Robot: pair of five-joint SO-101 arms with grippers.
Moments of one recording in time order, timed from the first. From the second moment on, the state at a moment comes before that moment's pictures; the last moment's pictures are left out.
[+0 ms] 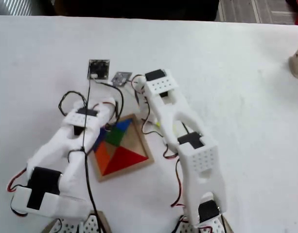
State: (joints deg) left arm 5.5 -1.2 44.4 20.3 8.7; right arm -25.3 38.5 -18.5 79.5 45.3
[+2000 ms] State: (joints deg) left arm 0.1 -1.2 42.4 20.3 8.8; right arm -18.4 25.1 3.1 66.5 34.5
